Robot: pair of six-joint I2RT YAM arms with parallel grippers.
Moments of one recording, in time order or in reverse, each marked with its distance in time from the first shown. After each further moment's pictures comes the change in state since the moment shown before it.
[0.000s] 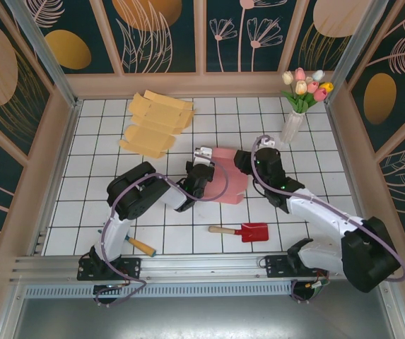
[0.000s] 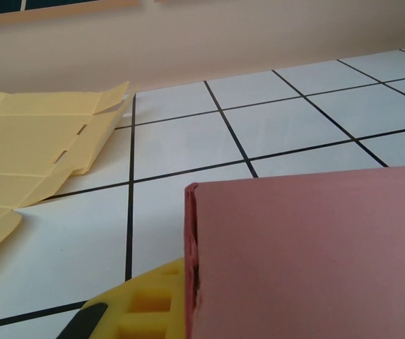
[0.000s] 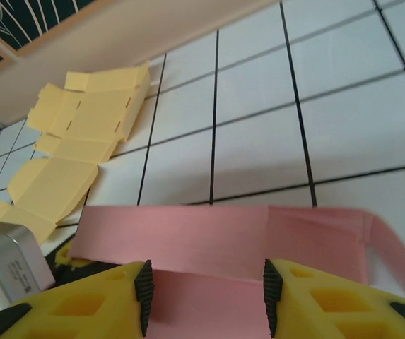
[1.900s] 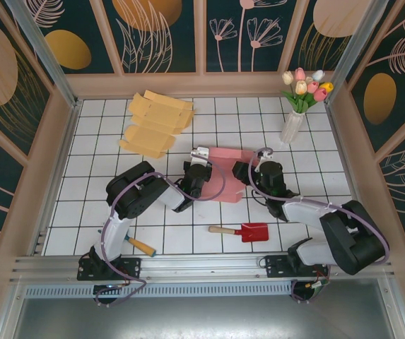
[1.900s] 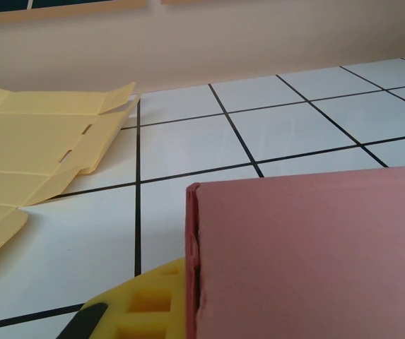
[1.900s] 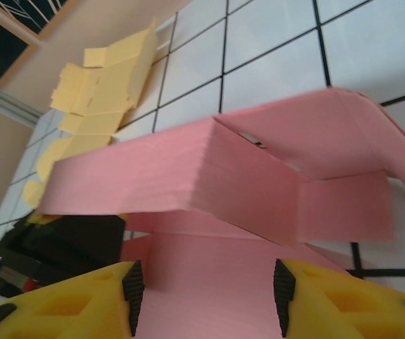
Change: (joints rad) left arm 0.014 0.000 -0.028 0.048 0.018 -0.008; right arm -0.064 0.116 -0.224 0.388 -0.166 0.074
